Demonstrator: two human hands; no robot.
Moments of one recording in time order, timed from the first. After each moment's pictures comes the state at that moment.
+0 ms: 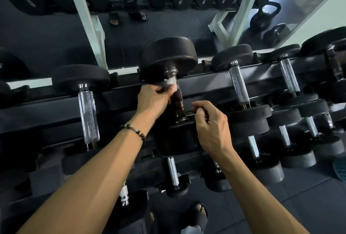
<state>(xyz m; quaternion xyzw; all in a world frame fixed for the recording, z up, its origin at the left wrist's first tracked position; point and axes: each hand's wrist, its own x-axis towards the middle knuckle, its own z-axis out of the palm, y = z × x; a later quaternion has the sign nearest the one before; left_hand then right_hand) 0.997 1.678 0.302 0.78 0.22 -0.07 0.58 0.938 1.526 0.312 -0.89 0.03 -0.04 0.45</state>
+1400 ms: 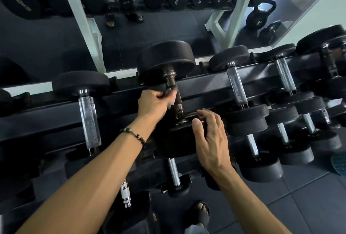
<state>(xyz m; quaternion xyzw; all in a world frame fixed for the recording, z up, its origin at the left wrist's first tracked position) 0.996 1.678 0.302 0.77 0.22 -0.10 0.60 0.906 1.523 0.296 -0.91 0.03 -0.04 0.41</state>
